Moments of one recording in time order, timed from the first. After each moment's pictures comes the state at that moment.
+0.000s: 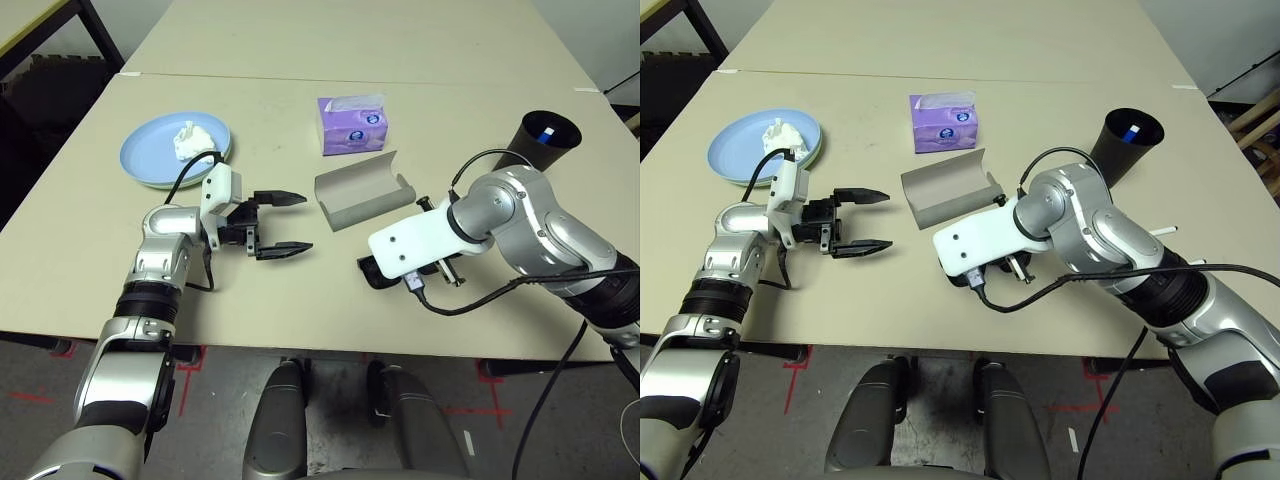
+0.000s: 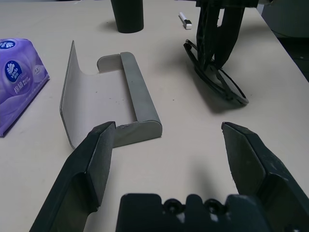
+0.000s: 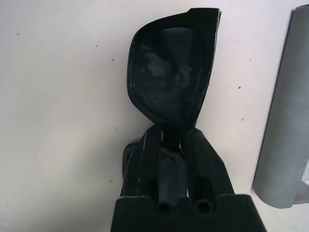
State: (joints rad) left arm -0.68 0.51 -0.01 0.59 -0.29 -0.19 -1.47; right arm -0.88 -0.74 0.62 -0.23 -0.42 0.41 1.52
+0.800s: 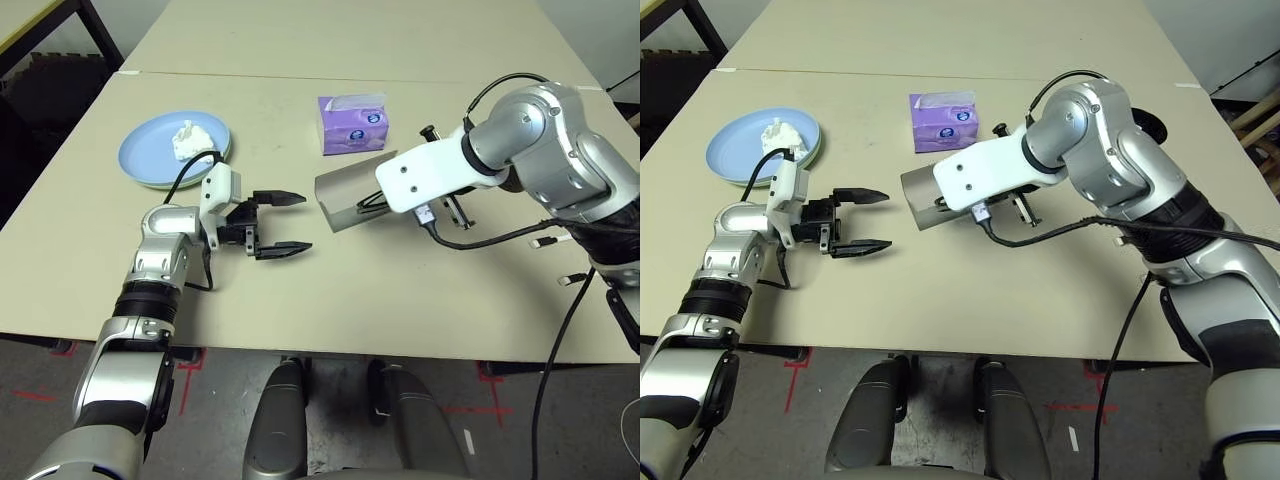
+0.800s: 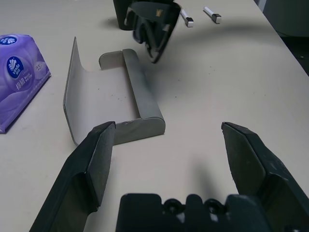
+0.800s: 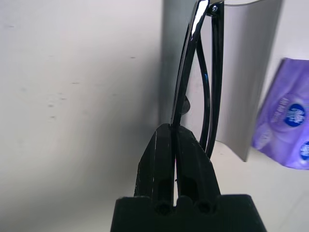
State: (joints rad) left arm -0.68 0.51 -0.01 0.59 -0.29 -0.19 -1.47; right arm -1.13 -0.69 0.53 0.08 -0.36 0.18 1.49
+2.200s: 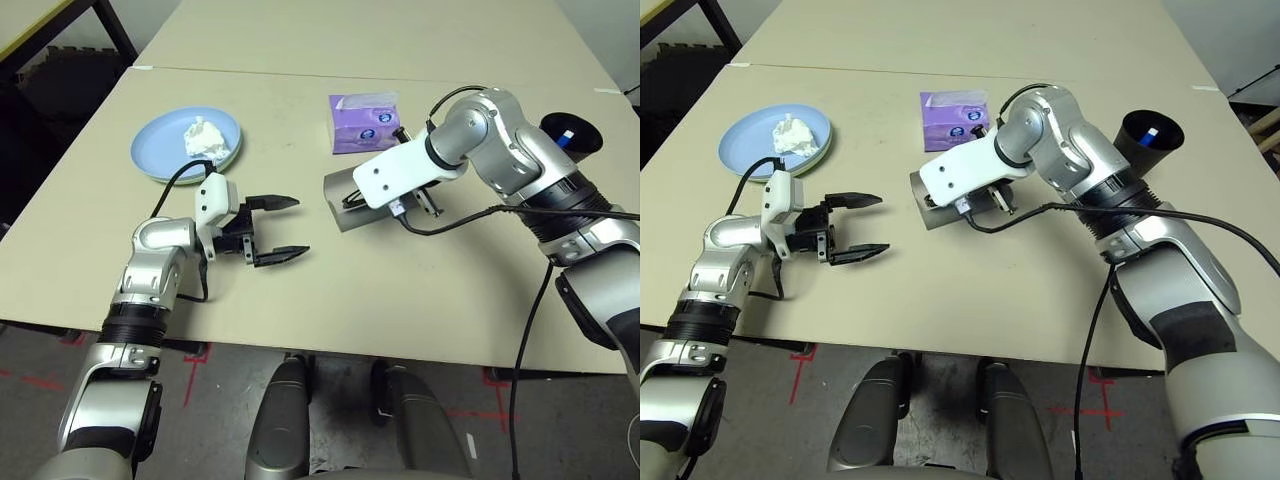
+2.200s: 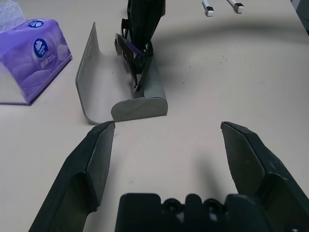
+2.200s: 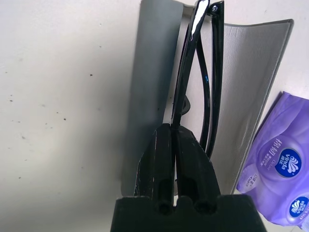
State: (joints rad) left arm -0.54 0.55 0.00 0.36 -0.31 -0.11 -1.33; right arm -1.19 -0.52 0.55 0.44 -0.49 -0.08 1.41
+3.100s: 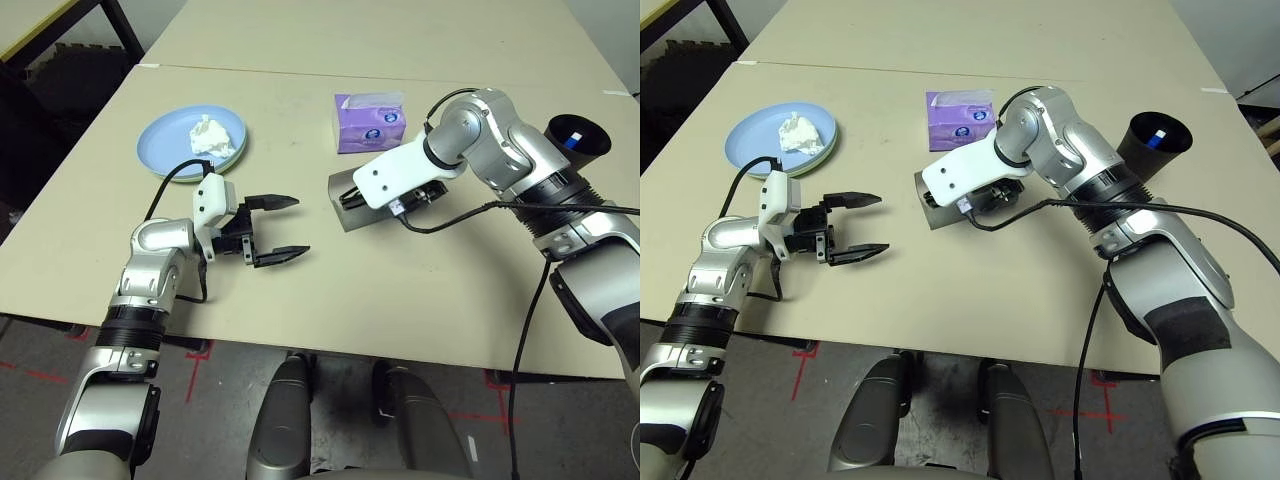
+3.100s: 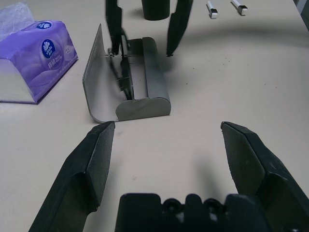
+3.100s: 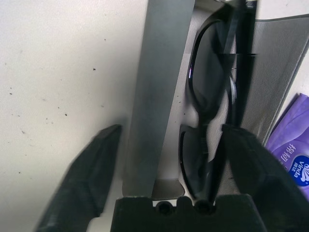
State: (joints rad) left arm -0.54 0.55 0.00 0.35 -0.32 -0.11 -1.32; right arm -1.22 -0.51 0.56 0.51 -0.51 -0.11 1.44
